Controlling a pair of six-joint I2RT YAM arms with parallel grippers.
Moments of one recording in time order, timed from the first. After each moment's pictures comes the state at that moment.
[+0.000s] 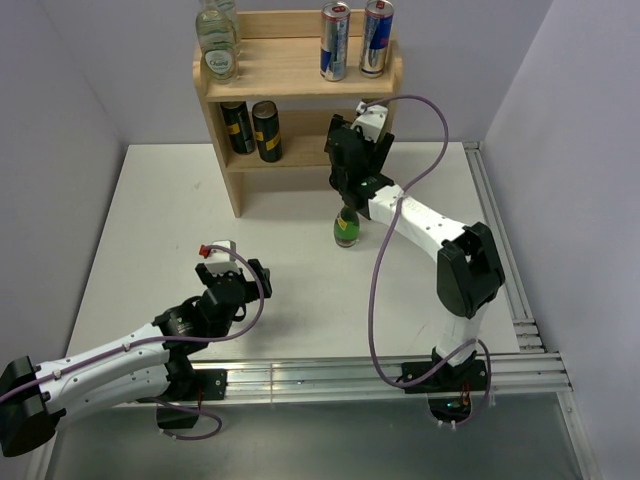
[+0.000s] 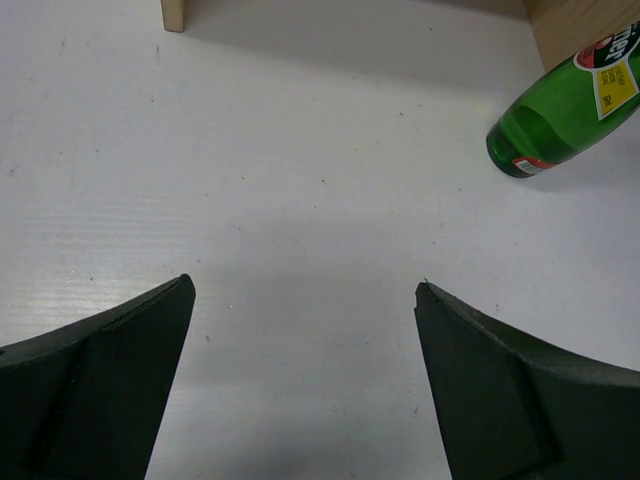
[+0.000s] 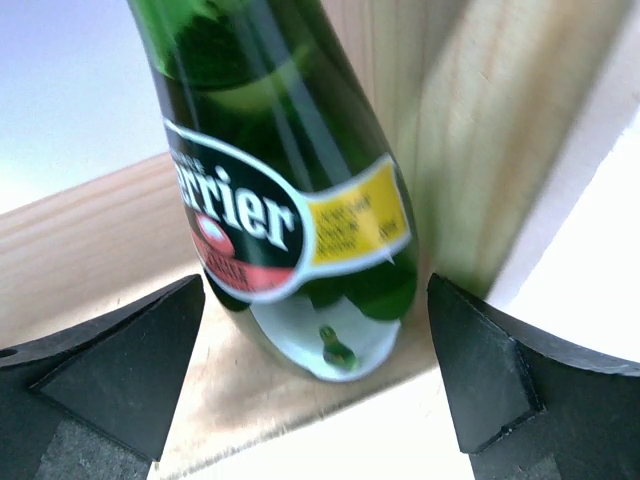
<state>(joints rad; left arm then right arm) -0.99 0.76 0.39 -0.09 -0.76 -0.65 0.59 1.81 1.51 0.11 0.93 0.32</state>
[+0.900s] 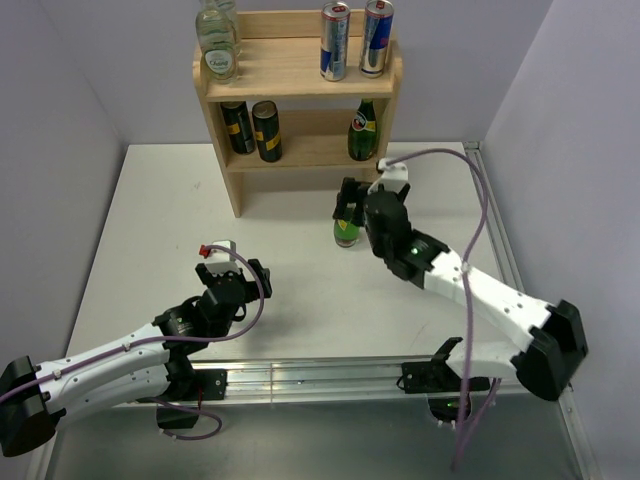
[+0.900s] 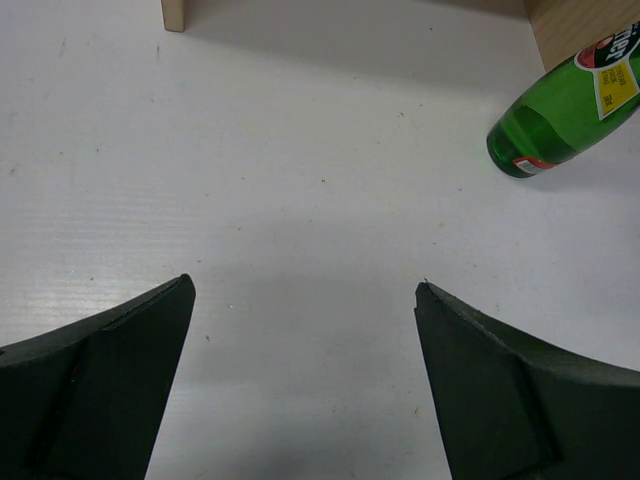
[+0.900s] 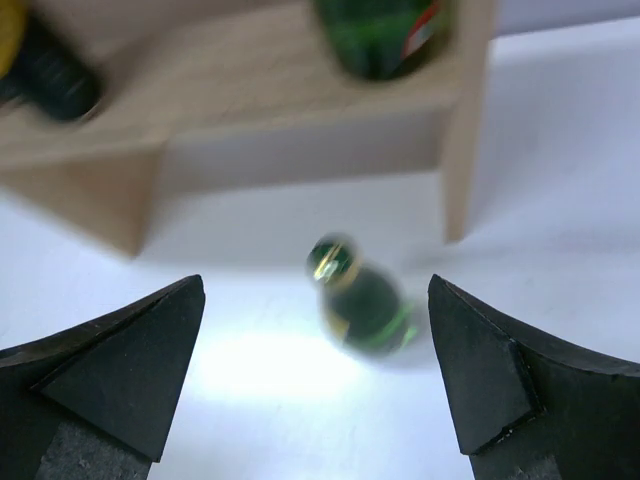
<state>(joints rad) -0.99 0.76 0.39 -0.10 -0.76 -0.65 0.70 1.27 1.01 -0.04 0.62 0.42</state>
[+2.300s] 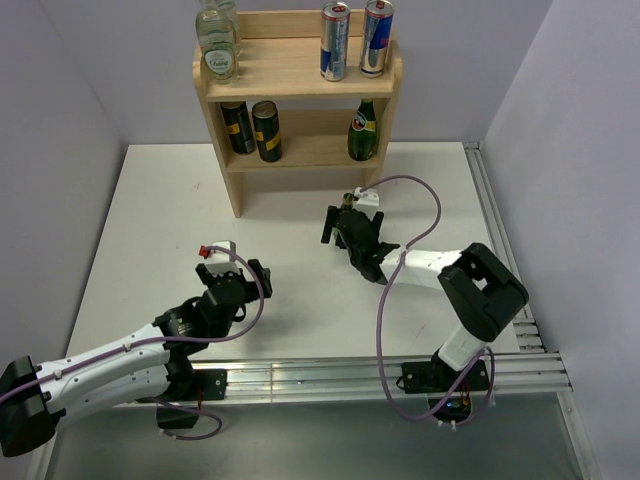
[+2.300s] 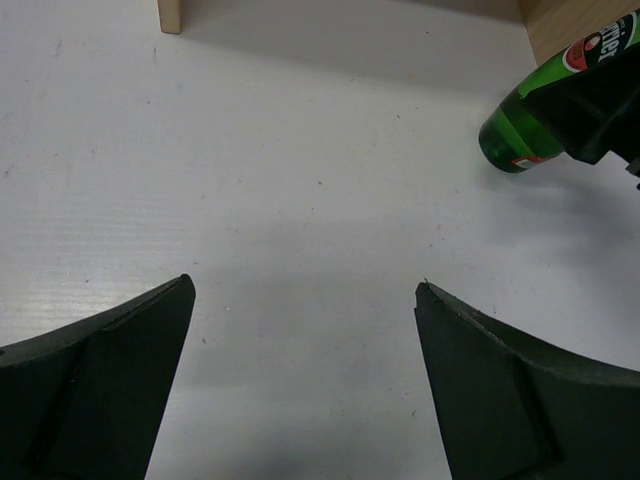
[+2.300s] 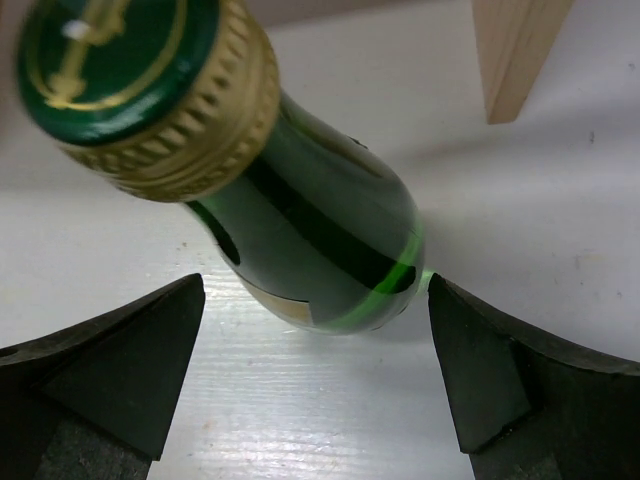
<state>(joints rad) -0.99 0.76 0.37 -0.07 -0.76 -0.65 0.68 1.62 0.77 0.32 0.52 0.54</state>
